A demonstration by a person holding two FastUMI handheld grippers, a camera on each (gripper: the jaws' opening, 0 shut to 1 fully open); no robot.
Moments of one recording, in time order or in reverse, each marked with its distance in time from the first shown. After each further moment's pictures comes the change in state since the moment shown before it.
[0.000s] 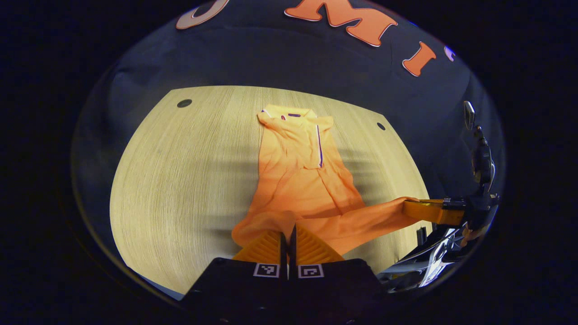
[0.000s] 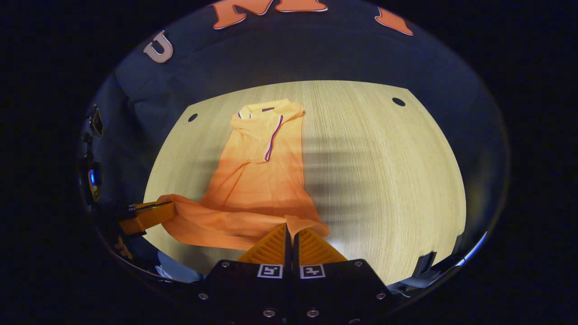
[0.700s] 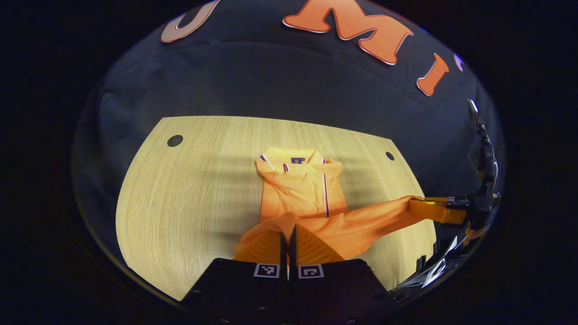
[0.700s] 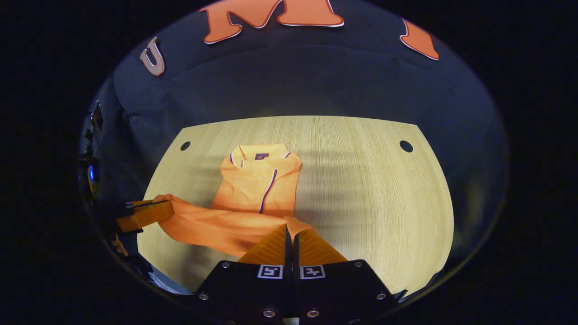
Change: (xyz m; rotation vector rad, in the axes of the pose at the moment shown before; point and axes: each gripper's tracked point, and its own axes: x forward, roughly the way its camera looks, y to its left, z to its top) left arm 0.050 0.014 0.131 -0.021 -0.095 0.031; right arm 0.038 -0.013 0.130 -0.040 -0.103 0.000
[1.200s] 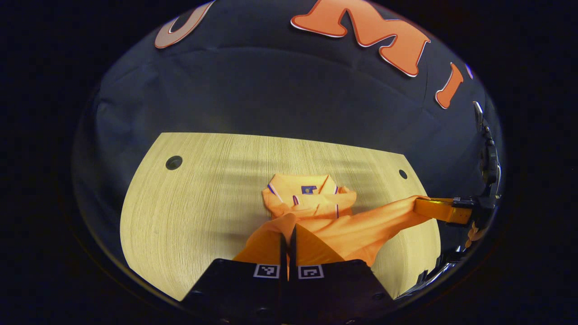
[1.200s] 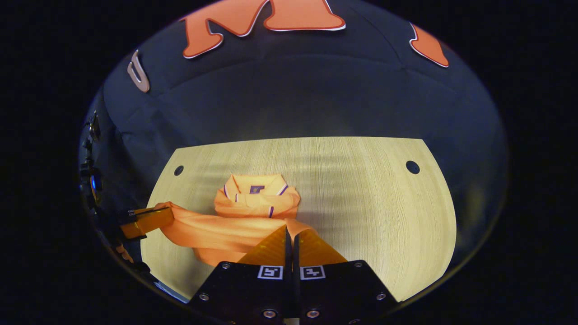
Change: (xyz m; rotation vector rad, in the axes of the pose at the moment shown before) left arm 0.054 0.013 0.067 0.026 -0.038 0.037; right arm 0.046 -0.010 0.074 0.040 -0.059 -0.002
